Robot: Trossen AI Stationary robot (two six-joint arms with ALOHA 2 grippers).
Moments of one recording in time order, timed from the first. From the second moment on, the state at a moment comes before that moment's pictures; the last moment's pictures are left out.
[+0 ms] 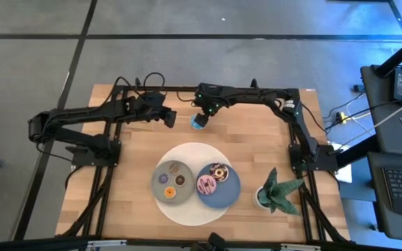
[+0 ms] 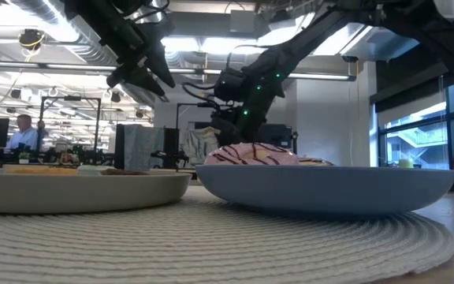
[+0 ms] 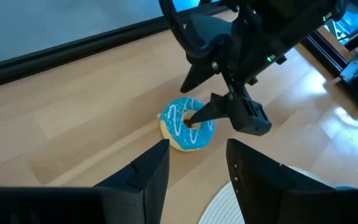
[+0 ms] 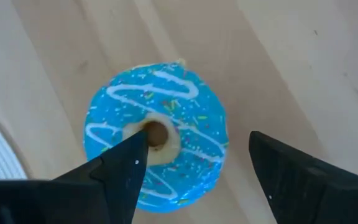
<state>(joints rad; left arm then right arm) 0.34 1.12 0.84 -0.39 -0.21 -0.61 -0.43 2.20 1.66 -0.57 -0.13 0.13</state>
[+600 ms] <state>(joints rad) 0.34 1.12 0.84 -0.39 -0.21 -0.61 -0.43 2.22 1.66 -0.61 -0.08 0.10</state>
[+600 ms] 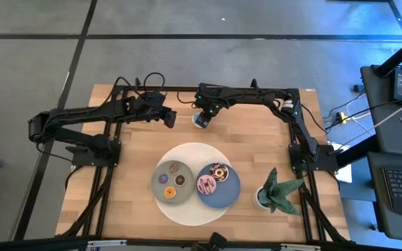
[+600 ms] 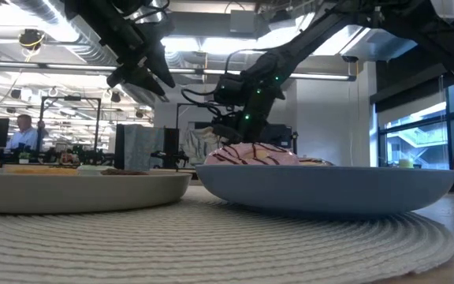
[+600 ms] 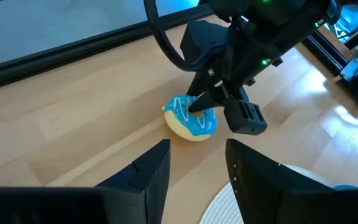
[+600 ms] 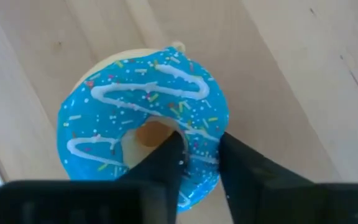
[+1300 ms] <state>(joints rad) 0.35 1.12 0.84 -0.39 -0.21 -0.58 -0.39 2.15 1.75 -0.81 -0.07 0.00</state>
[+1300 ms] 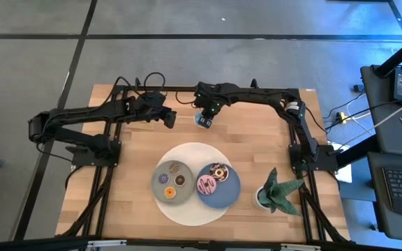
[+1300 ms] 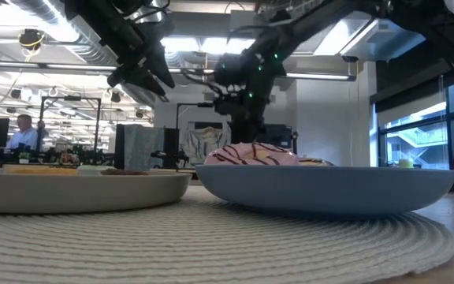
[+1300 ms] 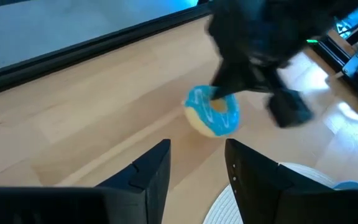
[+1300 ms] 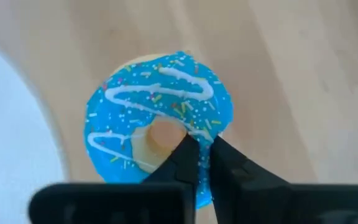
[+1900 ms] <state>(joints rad) 0.35 1.12 0.84 -0.38 -0.27 -0.58 0.01 1.87 1.62 -1.05 0.18 0.14</state>
